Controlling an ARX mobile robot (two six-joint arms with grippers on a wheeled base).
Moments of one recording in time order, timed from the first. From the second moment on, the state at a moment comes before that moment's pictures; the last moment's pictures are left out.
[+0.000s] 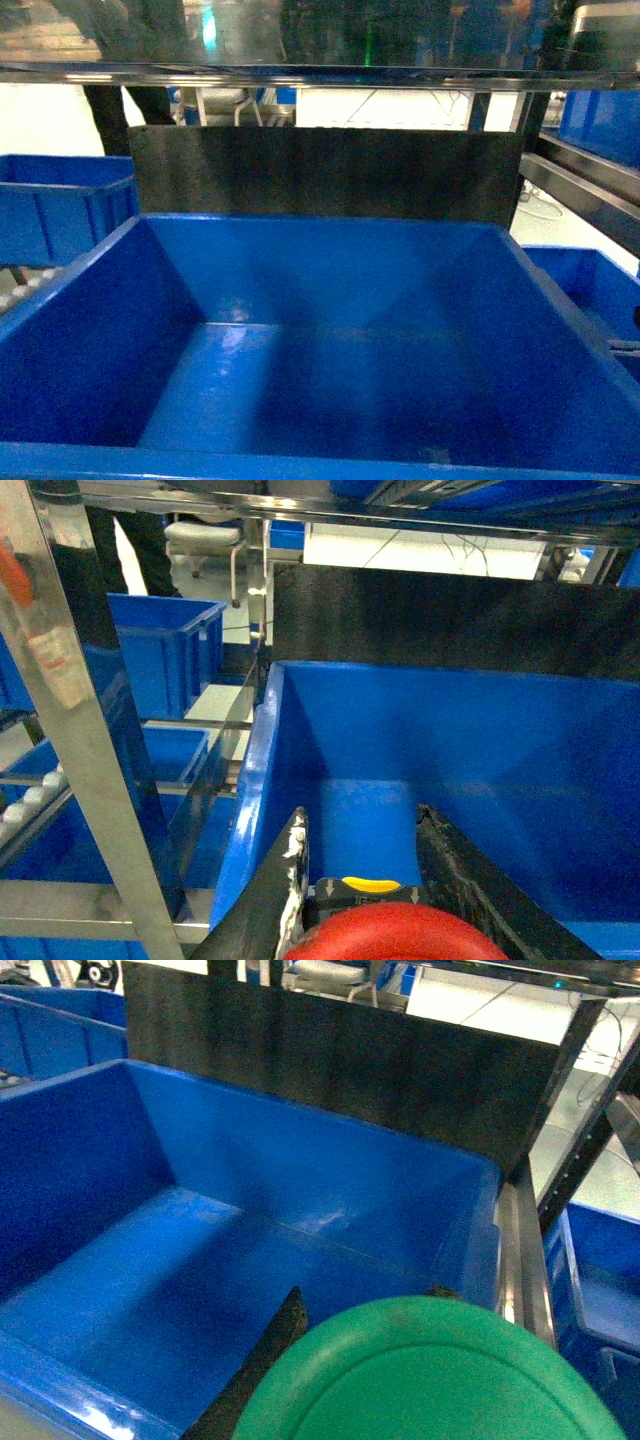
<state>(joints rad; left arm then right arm) -0.20 0.12 0.04 -0.10 -0.19 -0.11 0.33 1.09 0.15 0.73 -0.05 -0.04</state>
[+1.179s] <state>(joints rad) -0.20 0.12 0.04 -0.10 -0.19 -0.11 0.40 1.63 0.48 0.83 -0.02 -0.05</state>
